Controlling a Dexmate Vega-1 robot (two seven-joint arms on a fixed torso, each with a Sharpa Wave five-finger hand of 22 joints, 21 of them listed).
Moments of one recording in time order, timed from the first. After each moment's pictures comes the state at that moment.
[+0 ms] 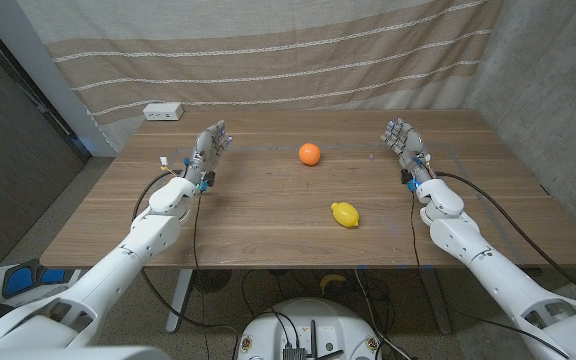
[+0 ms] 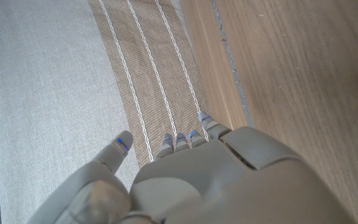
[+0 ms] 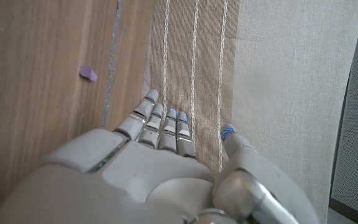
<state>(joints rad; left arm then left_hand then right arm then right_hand) 0.84 0.56 0.34 -1.32 -0.67 -0.28 -0.05 0.04 0.08 0.74 0.16 0.21 -0.08 0.01 0.17 0.17 -0.13 -0.04 0.18 0.17 -0.16 -0.04 0.17 0.17 0.00 0.01 0.21 0.18 -0.85 -0.47 -0.33 -1.28 0.65 0.39 -0.02 0.35 0.14 0.50 -0.01 0.18 0.29 0.13 0.19 0.18 0.27 0.07 0.20 0.20 0.17 0.03 0.22 0.41 0.35 0.04 0.24 0.17</state>
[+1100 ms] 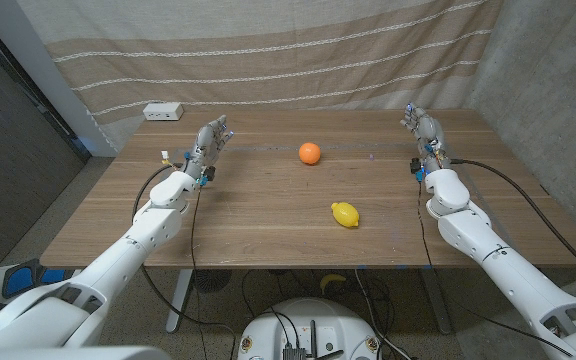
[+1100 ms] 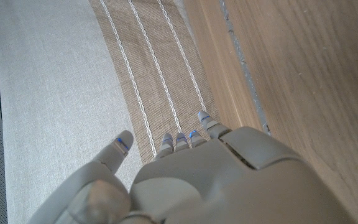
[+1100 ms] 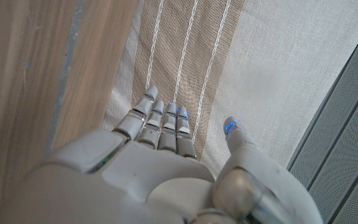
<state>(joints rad) 0.76 0.53 0.36 -1.20 -0.64 -0.33 -0.12 0.04 0.08 0.74 0.16 0.21 -0.08 0.01 0.17 0.17 -0.13 -0.04 0.19 0.17 -0.16 -0.04 0.17 0.17 0.00 0.01 0.21 0.18 -0.89 -0.54 -0.30 -1.45 0.41 0.34 -0.32 0.38 0.14 0.50 -0.07 0.19 0.35 0.13 0.21 0.18 0.33 0.08 0.22 0.20 0.22 0.03 0.24 0.39 0.38 0.06 0.24 0.17</state>
